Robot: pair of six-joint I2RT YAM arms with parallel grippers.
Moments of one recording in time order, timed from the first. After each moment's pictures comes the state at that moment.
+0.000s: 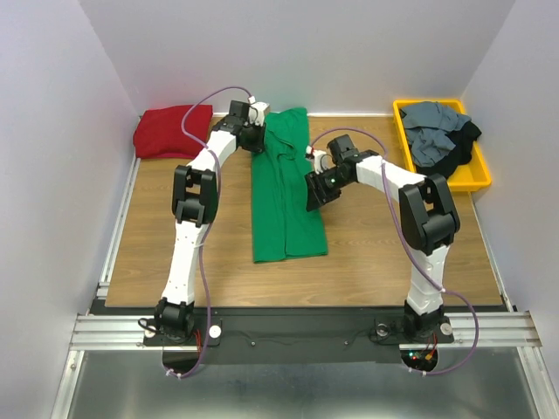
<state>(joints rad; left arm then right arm) -0.25 2.60 2.32 -0.51 0.29 0.04 0.40 2.02 1.47 -0.60 -0.58 -0.08</state>
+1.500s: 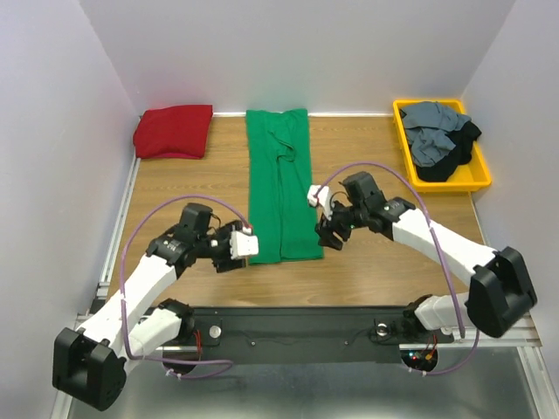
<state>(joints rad) -0.37 0.89 0.61 -0.58 0.60 0.95 0.58 1.35 0.94 -0.48 -0.51 -0.46</state>
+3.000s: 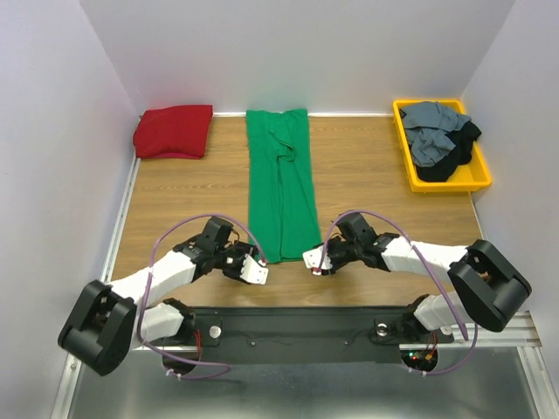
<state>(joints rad) -0.54 1.07 0.38 -0.28 0.54 1.30 0.71 1.37 0.54 -0.06 -0.50 -1.18</state>
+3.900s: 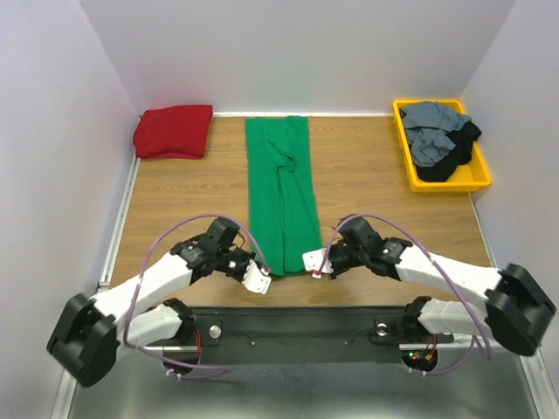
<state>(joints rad) -0.64 1.03 0.48 -0.44 0.57 1.31 0.80 1.21 0.57 -0.19 -0.44 -1.01</state>
